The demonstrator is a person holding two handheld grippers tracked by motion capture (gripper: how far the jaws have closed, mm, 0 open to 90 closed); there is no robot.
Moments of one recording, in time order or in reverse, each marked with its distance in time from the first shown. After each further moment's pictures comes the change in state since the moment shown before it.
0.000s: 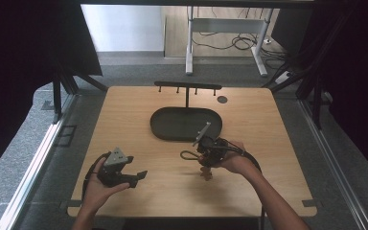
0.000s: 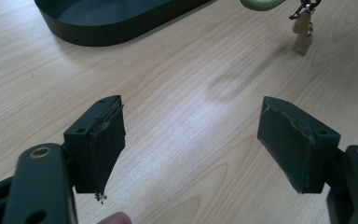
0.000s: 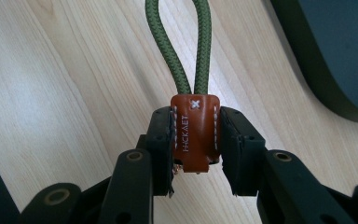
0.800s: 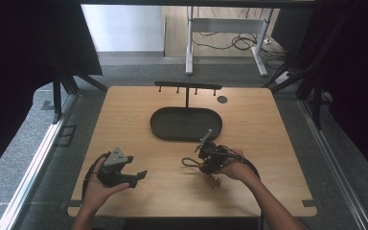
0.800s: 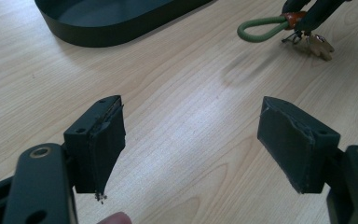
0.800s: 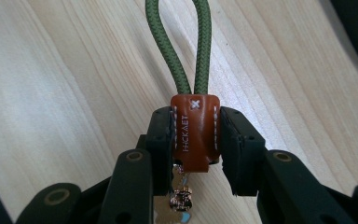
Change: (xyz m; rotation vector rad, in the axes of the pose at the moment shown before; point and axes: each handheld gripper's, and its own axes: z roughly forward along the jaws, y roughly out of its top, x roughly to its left) left arm 0.000 0.000 -0.001 -0.001 0.001 -0.001; right arm 0.002 -0.018 0.027 0.010 0.054 0.054
